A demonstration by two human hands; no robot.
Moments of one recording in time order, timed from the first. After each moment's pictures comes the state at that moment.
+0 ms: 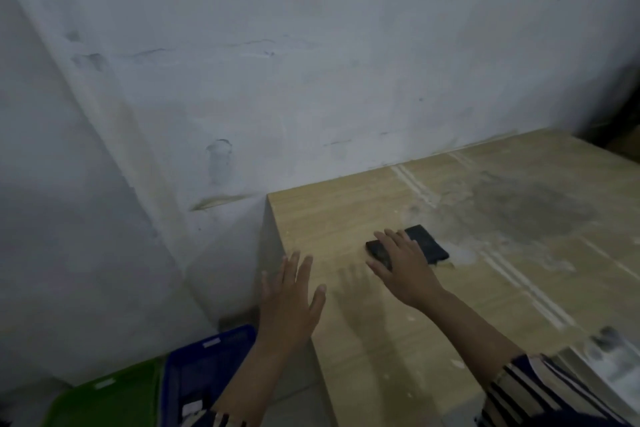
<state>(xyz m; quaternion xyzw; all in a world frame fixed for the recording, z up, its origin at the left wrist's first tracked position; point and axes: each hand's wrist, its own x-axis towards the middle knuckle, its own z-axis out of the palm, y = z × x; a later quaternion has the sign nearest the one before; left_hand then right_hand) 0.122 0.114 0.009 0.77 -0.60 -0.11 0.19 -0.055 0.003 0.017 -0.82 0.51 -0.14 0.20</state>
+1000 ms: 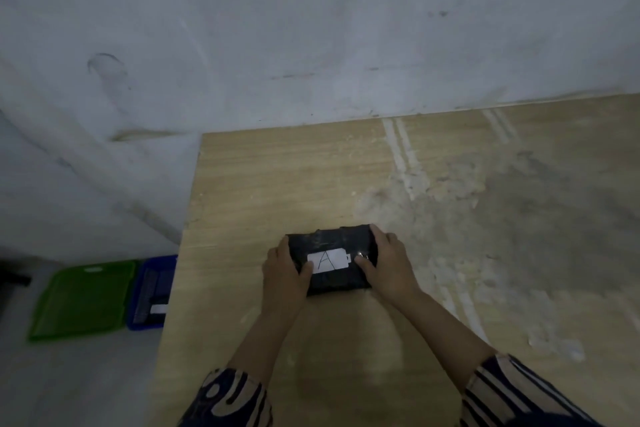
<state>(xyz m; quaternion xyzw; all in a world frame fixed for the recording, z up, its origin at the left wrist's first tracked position) -0.028 -0.093 -0.080 0.87 -0.31 -0.27 0.27 -0.163 -0.199 -0.095 -0.79 0.48 -0.07 0.37</state>
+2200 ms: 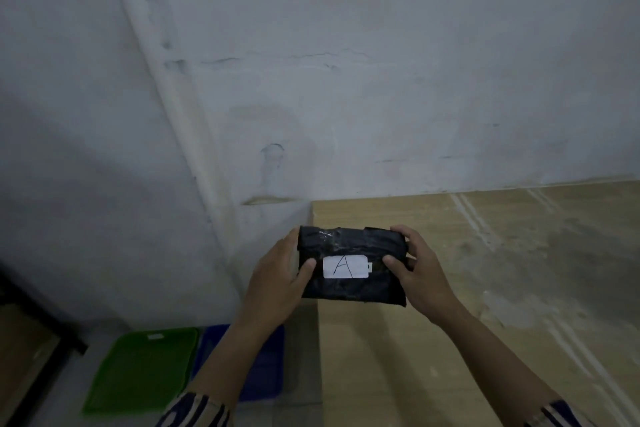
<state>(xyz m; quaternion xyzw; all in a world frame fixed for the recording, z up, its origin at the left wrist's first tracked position) 0.150 0.100 0.049 0.74 -0.52 -0.07 0.43 -0.032 -0.031 0.048 -0.73 0.32 -0.35 0.49</state>
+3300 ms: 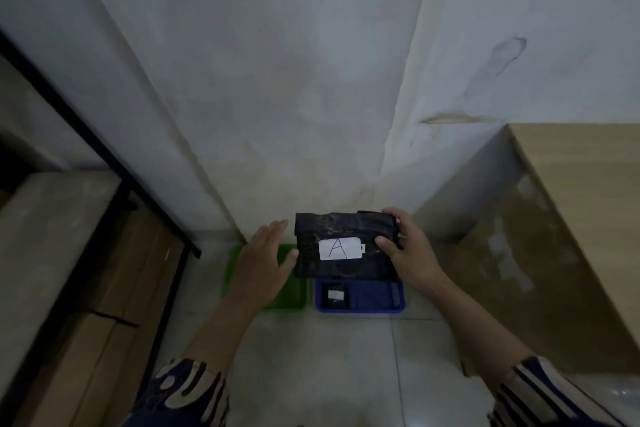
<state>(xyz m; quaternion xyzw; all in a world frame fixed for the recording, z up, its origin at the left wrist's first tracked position) 0.535 0.371 -0.063 0.86 -0.42 -0.16 0.25 0.361 0.211 -0.061 -0.73 0.37 -0.21 0.54</state>
